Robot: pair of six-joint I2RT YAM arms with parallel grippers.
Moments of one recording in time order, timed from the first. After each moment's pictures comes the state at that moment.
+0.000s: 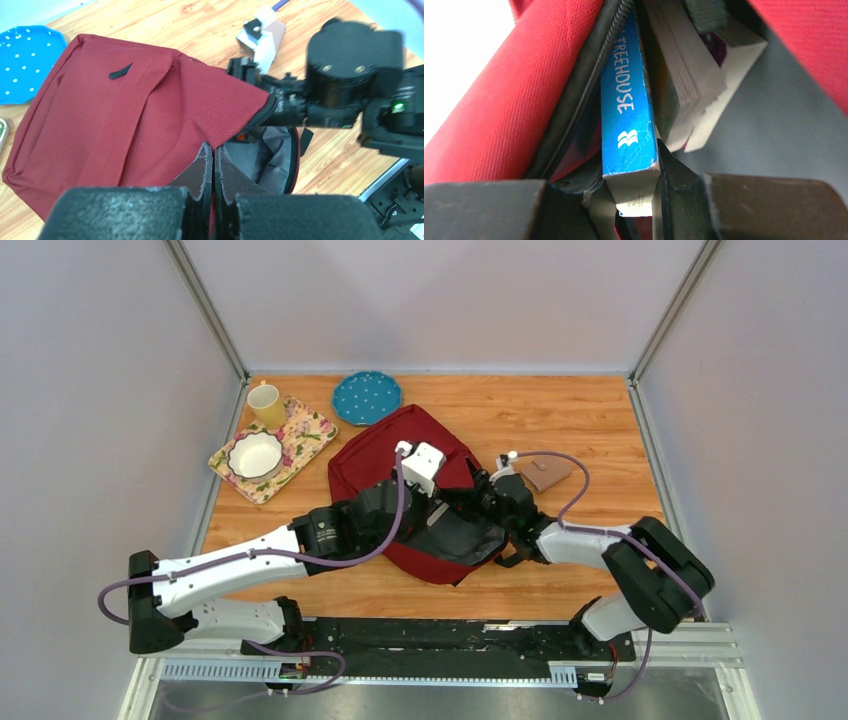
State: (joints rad) left arm -1.20 1.14 1.05 -0.27 -0.52 -0.22; right arm 0.66 1.40 0.49 0.61 -0.12 1.31
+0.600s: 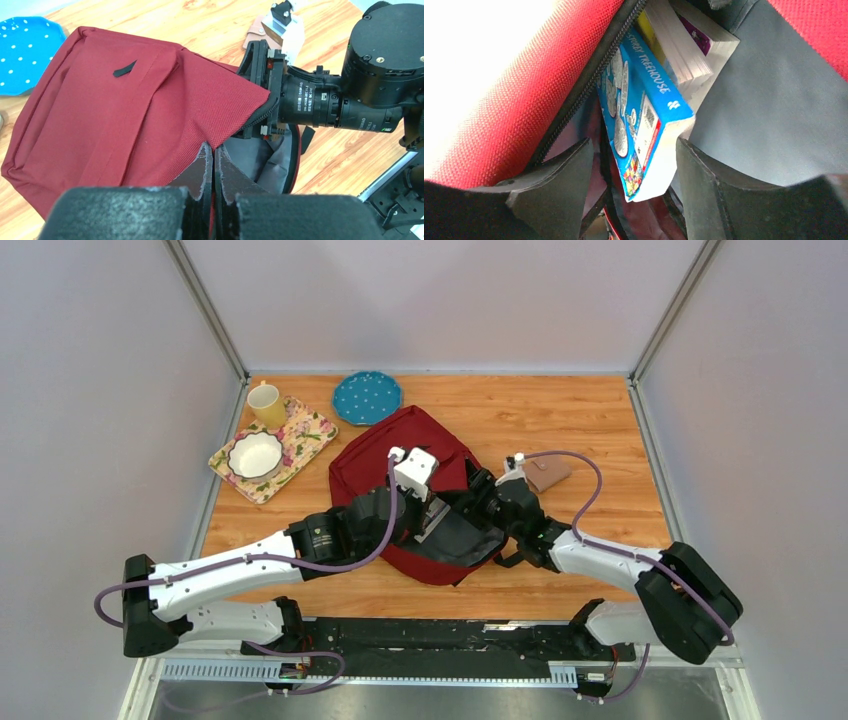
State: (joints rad) left arm -1.20 1.09 0.98 -0.23 -0.54 -0.24; right arm 0.72 1.30 0.51 0.44 0.02 1.20
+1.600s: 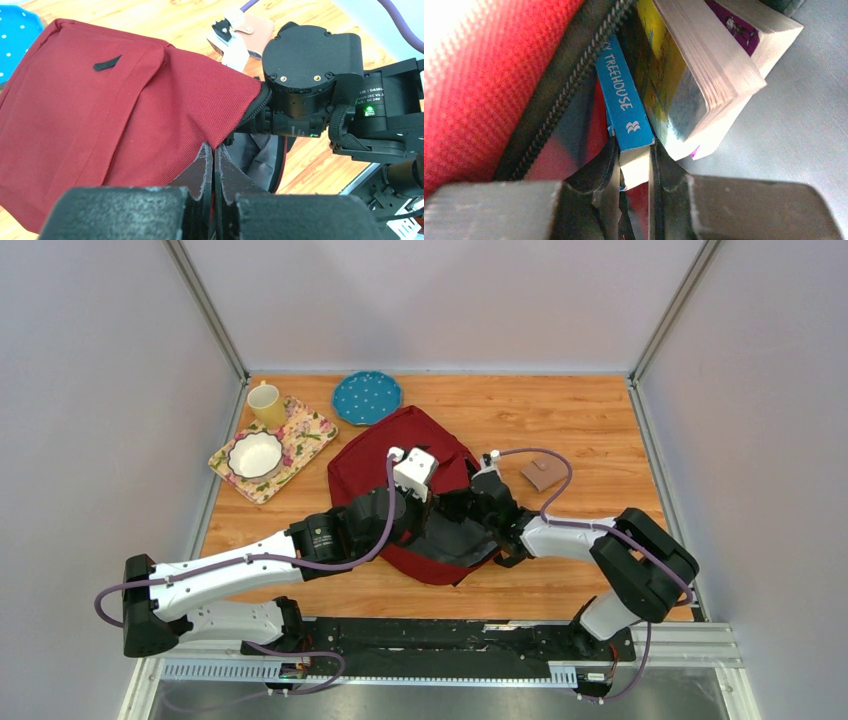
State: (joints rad) left arm -1.20 1.09 0.98 -0.22 -0.50 -0.29; right arm 0.77 1.53 0.63 0.52 0.00 1.33
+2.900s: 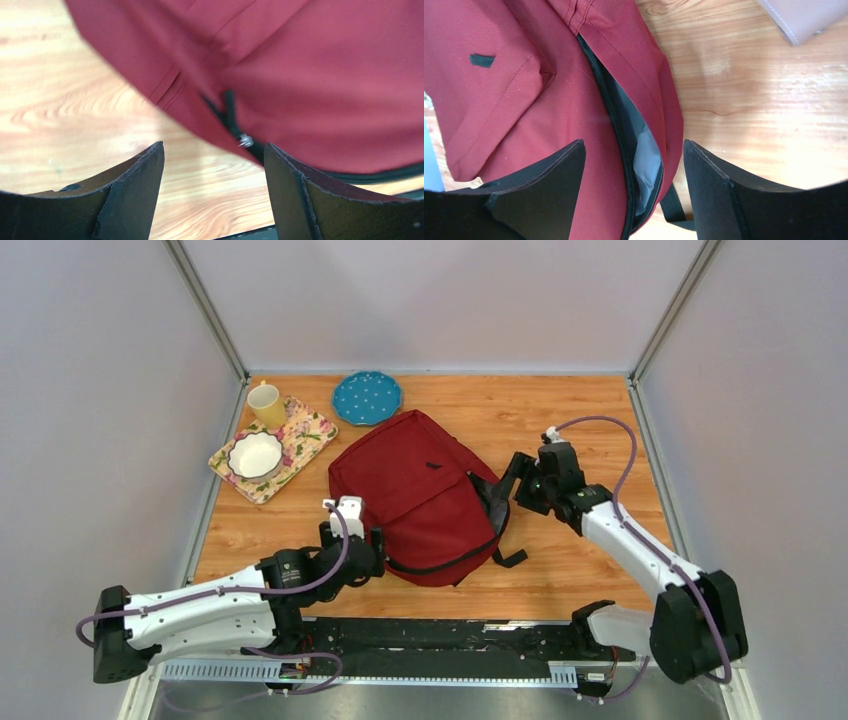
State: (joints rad) left arm -1.19 0.76 0.60 -0.60 -0.67 -0.80; right arm 0.36 1.16 0.74 -0.32 -0.07 0.68
